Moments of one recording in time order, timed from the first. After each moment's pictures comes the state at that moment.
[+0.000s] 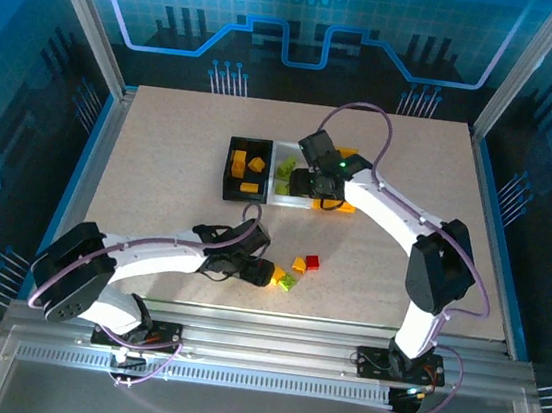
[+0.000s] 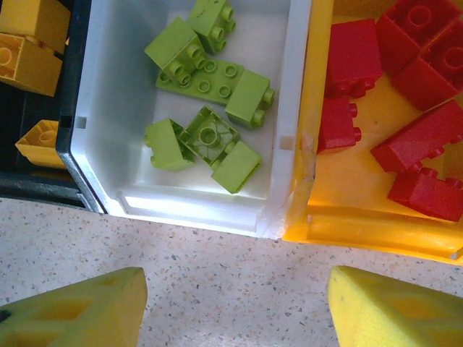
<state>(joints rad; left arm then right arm) -0.86 1.44 0.74 -0.47 -0.04 -0.63 0.61 1.80 1.50 -0.75 0.15 0.49</state>
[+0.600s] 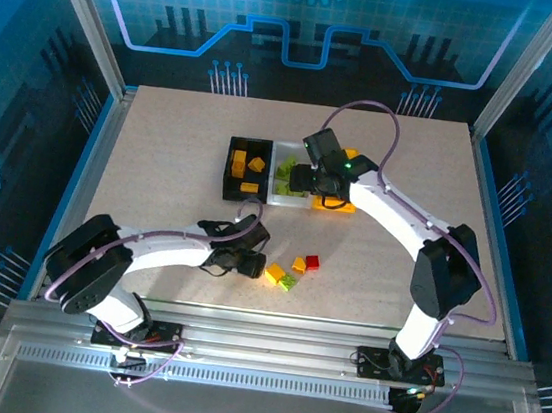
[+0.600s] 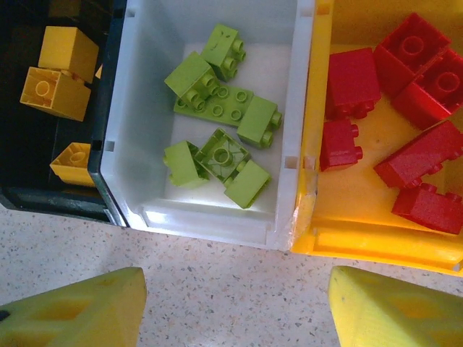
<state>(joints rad) -0.80 1.52 0.74 -0.46 -0.11 -0.63 0.60 1.76 1.48 -0.70 0.13 0.50</state>
